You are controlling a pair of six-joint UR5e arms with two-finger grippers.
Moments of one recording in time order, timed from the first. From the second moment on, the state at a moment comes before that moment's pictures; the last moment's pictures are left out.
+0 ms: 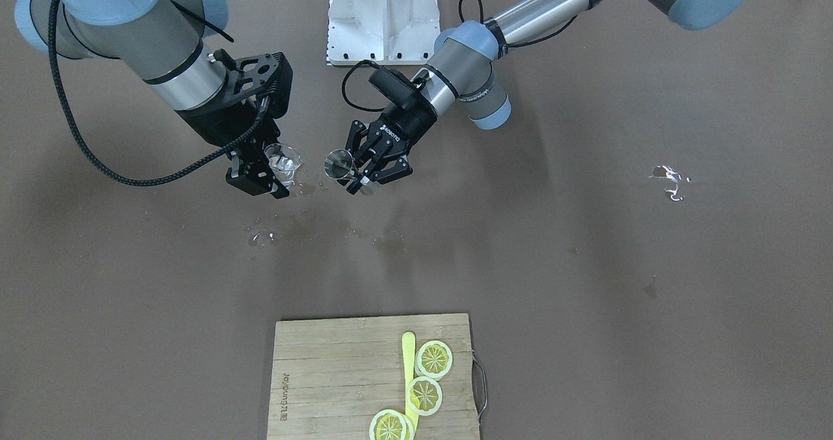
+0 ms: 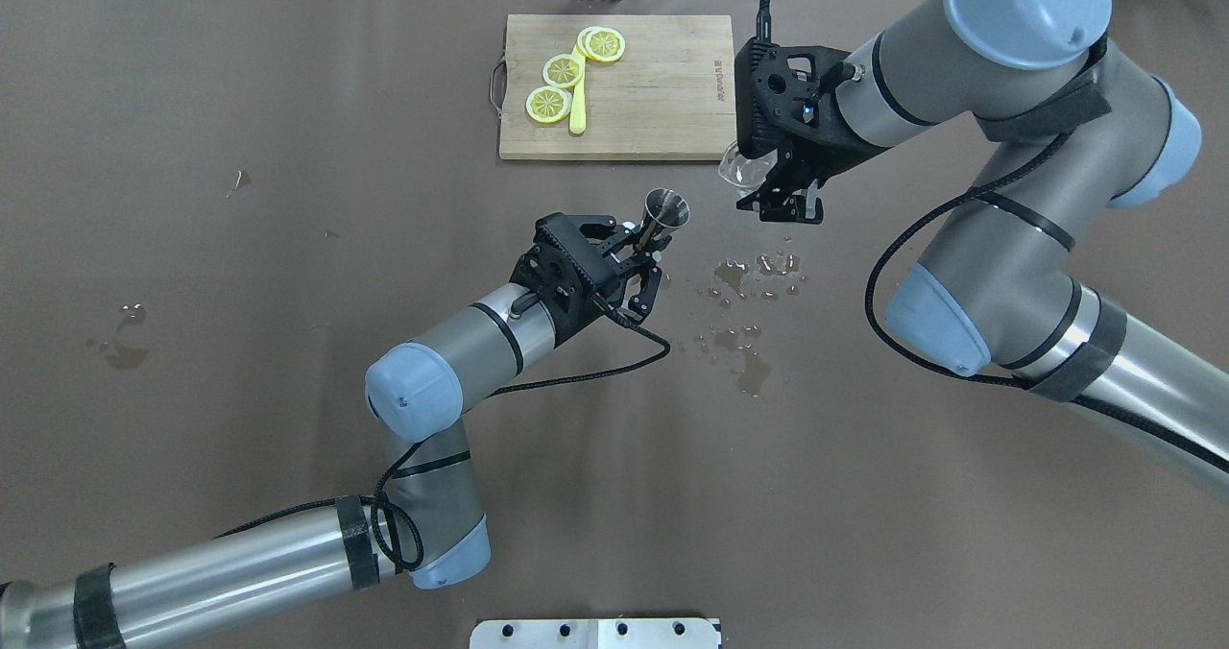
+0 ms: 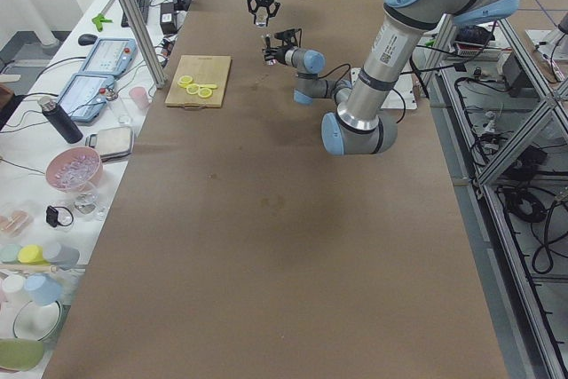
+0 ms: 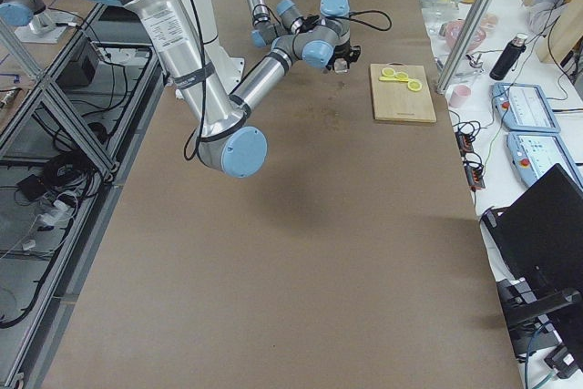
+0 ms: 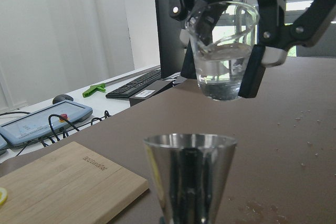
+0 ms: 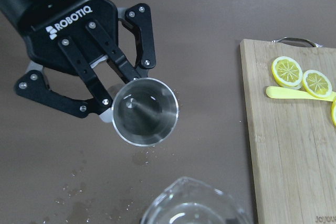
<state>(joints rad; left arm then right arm) -0.36 -2.31 -1.23 -3.03 -1.21 -0.30 0.81 -1.03 1.81 -1.30 2.11 -0.44</state>
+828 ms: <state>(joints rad) -0.36 -2.31 -1.23 -3.03 -1.21 -0.30 0.79 -0.97 1.81 -1.45 2.11 -0.44</state>
